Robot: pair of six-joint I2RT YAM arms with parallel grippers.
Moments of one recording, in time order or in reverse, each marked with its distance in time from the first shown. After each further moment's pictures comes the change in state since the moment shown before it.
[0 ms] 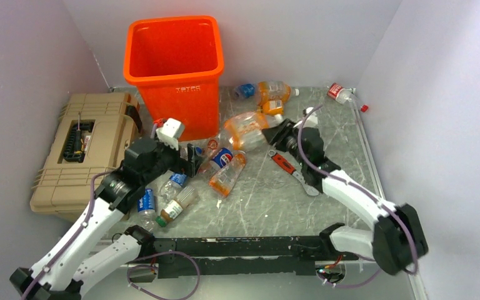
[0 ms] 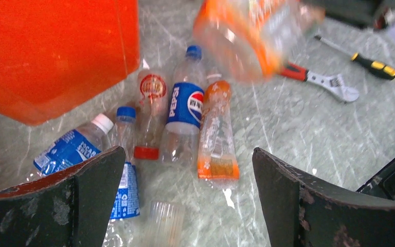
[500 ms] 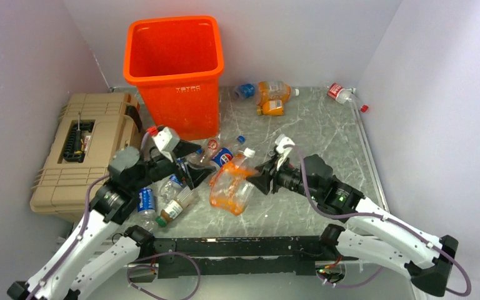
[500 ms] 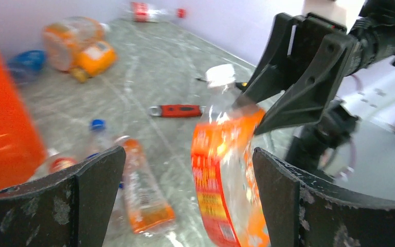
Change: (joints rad) left arm -0.001 -0.195 -0.129 0.305 0.352 -0.021; right arm 0.452 -0.453 0.033 -0.437 -0.128 -0.546
